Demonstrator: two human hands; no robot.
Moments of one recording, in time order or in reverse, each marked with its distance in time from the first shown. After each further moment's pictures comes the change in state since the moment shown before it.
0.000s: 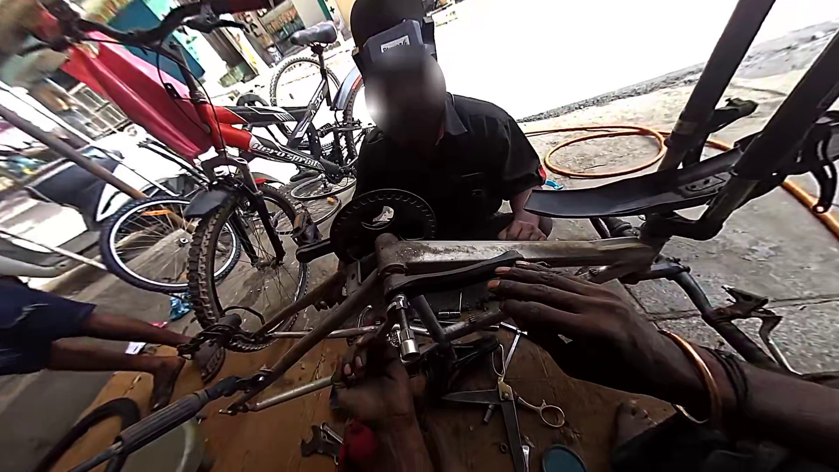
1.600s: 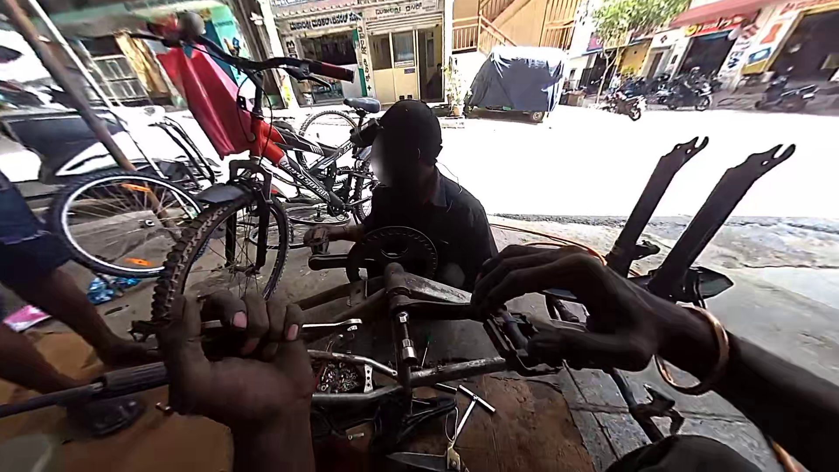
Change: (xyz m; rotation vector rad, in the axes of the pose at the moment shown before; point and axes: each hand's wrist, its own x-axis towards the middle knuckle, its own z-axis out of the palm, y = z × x) left_hand 0.023 0.070 0.153 0.452 -0.445 0.318; right_hand 0.130 -0.010 -0.089 0.417 -0.406 -0.188
